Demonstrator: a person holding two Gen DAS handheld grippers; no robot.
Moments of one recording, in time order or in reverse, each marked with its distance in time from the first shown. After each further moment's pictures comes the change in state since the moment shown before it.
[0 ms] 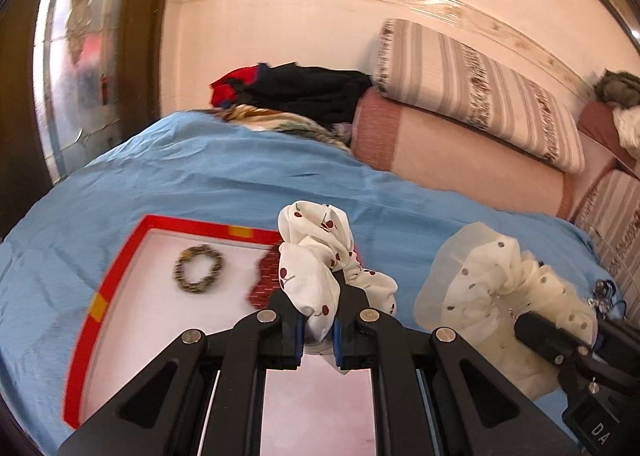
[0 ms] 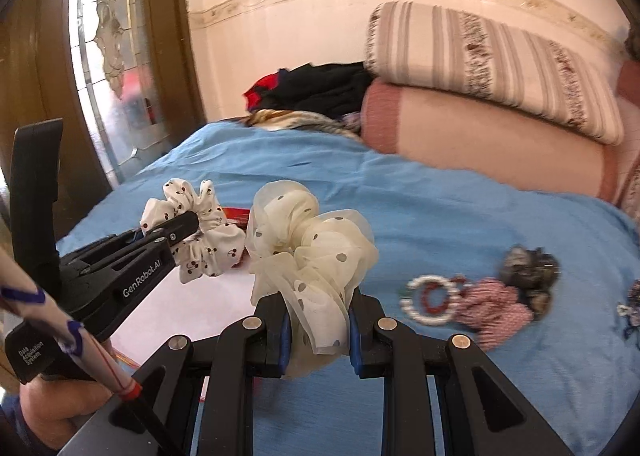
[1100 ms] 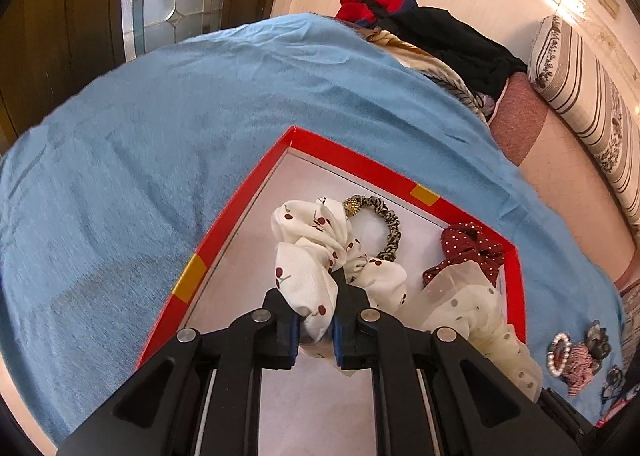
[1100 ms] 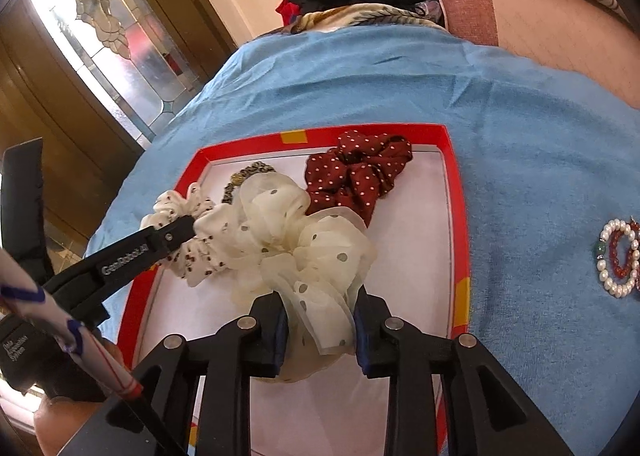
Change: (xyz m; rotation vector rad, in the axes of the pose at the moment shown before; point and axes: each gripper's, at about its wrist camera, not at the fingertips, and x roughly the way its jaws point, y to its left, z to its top) left arm 0.063 0.136 -0.005 -0.343 0.260 0.195; right arm 0.142 0.069 -0.004 0.140 0.307 0.222
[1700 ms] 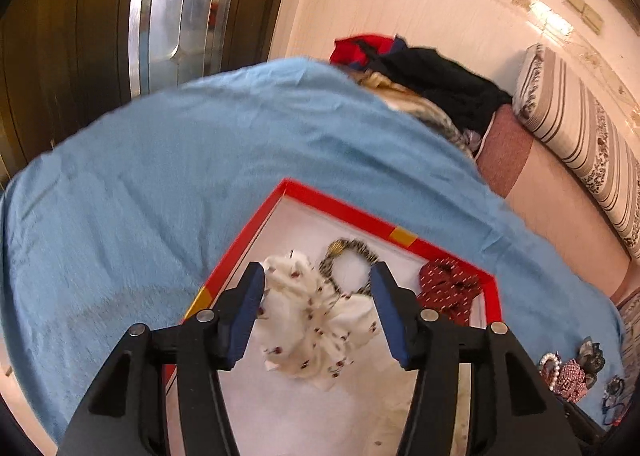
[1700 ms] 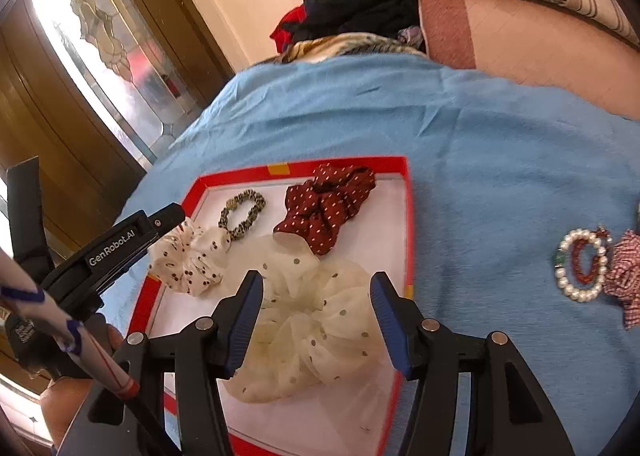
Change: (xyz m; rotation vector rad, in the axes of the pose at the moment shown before) left arm -0.033 -0.014 0.005 0.019 -0.173 0.003; right arm -0.045 -0.017 -0.001 0.011 -0.088 -0.007
